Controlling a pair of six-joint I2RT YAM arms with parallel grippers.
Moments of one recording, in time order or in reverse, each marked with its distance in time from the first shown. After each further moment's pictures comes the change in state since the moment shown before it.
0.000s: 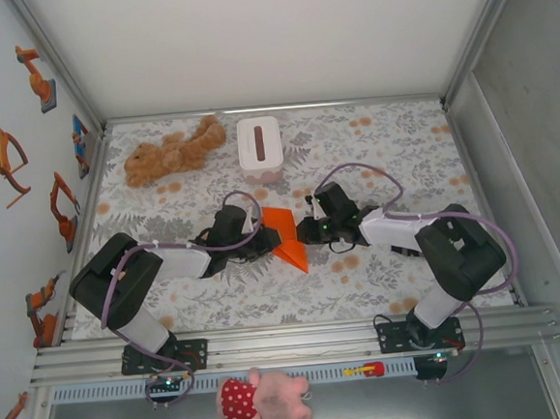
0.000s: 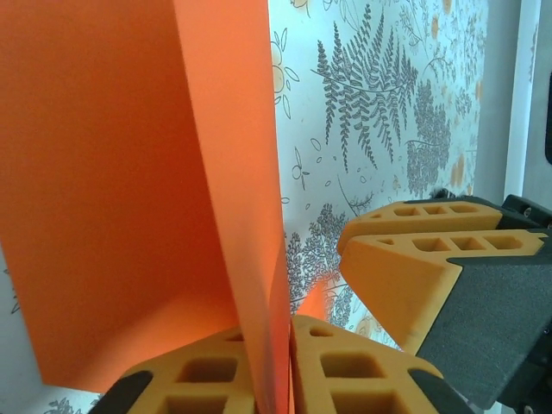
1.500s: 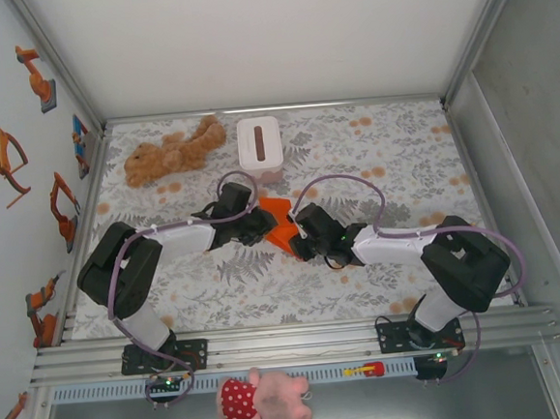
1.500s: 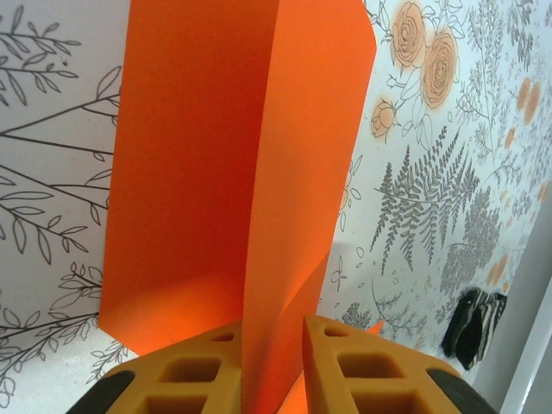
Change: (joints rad) left arm 0.061 0.069 0.266 -0.391 -0.087 -0.095; right arm 0.226 -0.060 -0.042 0.024 0.372 -0.306
